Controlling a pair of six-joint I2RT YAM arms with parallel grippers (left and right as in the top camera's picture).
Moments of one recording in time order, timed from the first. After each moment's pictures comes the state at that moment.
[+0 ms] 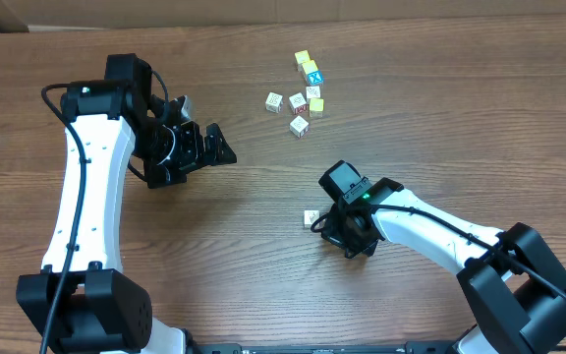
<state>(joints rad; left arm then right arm) 0.05 1.70 1.61 -1.44 0.43 -0.15 0.67 1.74 0.95 -0.67 -0.17 1.10</state>
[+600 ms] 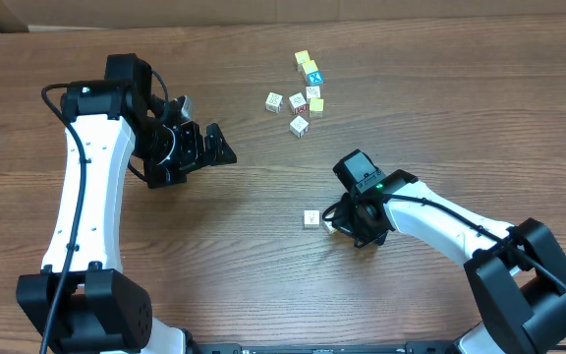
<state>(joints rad) 0.05 1.70 1.61 -1.44 0.43 -0.15 0.58 1.74 0.95 -0.65 -0.15 1.00</state>
